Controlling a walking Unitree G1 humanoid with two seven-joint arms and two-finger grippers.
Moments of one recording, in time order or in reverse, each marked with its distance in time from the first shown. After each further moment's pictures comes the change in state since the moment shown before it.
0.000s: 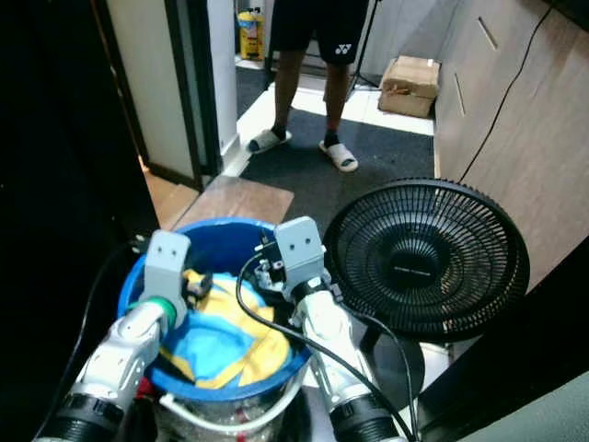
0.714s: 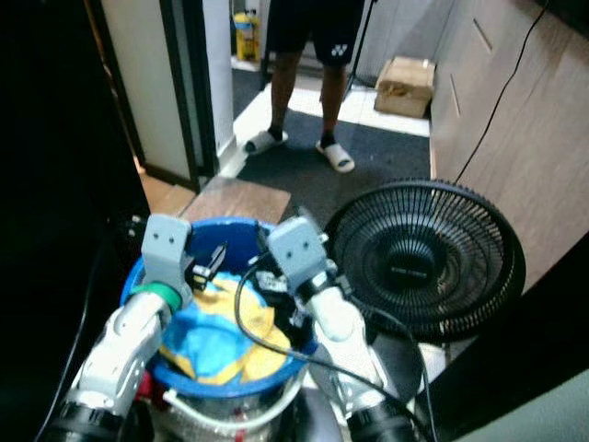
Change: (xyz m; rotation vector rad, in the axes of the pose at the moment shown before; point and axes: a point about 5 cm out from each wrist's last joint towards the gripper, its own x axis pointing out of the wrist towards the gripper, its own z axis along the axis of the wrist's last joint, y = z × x) left arm -0.022 -0.019 0.070 -0.042 -0.419 -0.122; right arm -0.010 0.005 0.017 -0.183 -0.096 0.159
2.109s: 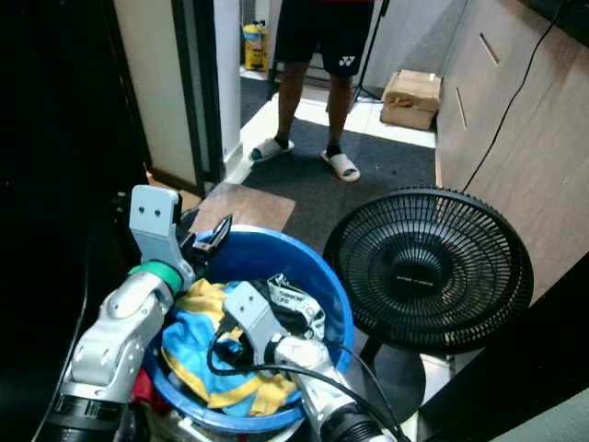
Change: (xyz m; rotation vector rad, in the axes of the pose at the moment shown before) left arm -0.001 -0.005 0.024 -0.087 -0.041 -0.021; right arm -0.023 0.079 -0.082 0.301 0.544 0.568
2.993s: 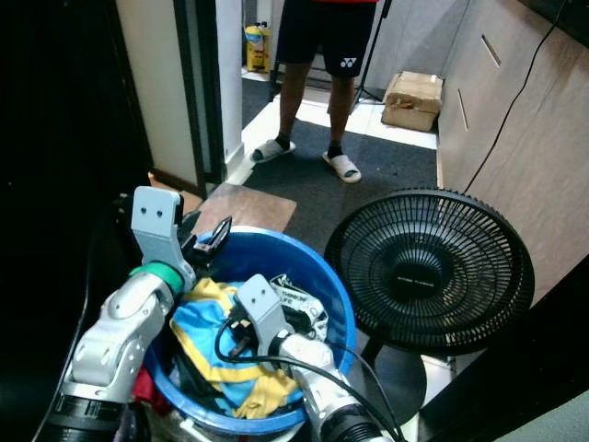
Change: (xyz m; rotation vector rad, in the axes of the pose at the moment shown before) left arm 0.000 0.001 -0.002 0.000 0.018 0.008; right arm -0.006 -0.011 0.010 0.080 -0.176 -0.126
